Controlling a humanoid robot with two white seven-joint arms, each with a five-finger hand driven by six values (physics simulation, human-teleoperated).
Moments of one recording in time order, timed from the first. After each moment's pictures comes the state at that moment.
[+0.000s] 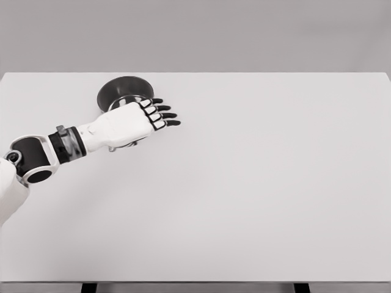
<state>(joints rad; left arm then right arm) -0.48 0.58 -0.51 -1.53 -0.93 -0.61 -0.18 0.06 0.00 -0.08 0.05 -0.27 -0.07 0.21</state>
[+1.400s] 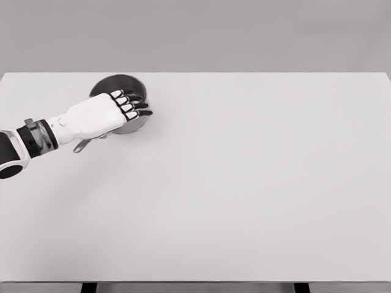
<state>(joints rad) -0.47 0.68 -0.45 -1.52 -0.93 -0.61 -0.18 0.06 0.00 -0.08 0.05 -0.27 -0.07 0.21</state>
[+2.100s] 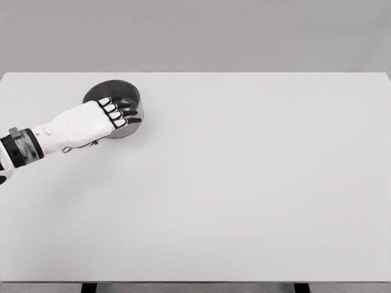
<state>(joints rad) -0.39 0.75 -0.40 -1.59 -0.90 -0.61 -0.17 0.06 0.00 -0.08 0.05 -0.27 -0.07 0.21</state>
